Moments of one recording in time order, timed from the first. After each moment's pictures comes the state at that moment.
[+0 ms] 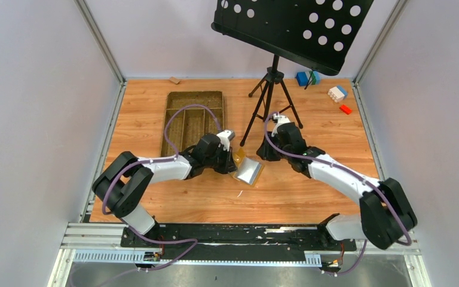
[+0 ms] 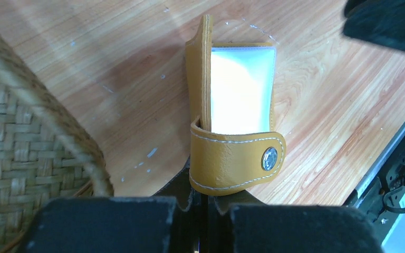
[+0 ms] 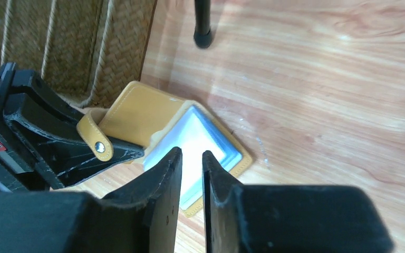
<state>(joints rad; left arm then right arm) -0.72 1.62 0.74 0.18 0.27 -0.44 0.56 1.37 0.77 -0.08 -0.11 0.48</state>
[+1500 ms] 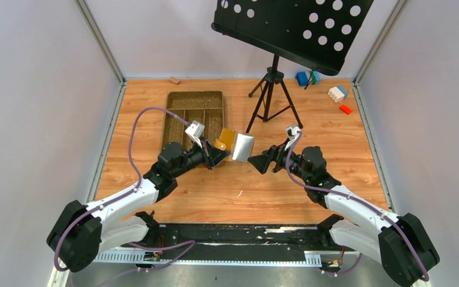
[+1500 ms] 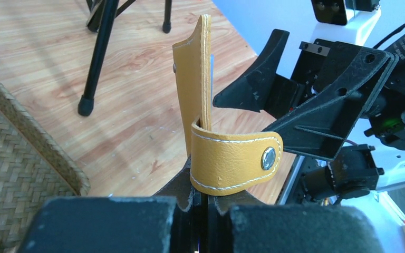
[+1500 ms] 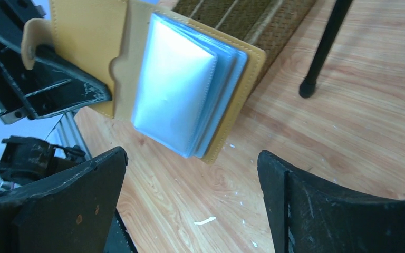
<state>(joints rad) -0.65 1.06 0.46 0.52 0.30 -0.55 0.55 1.00 0.37 0.50 -0.32 0.55</state>
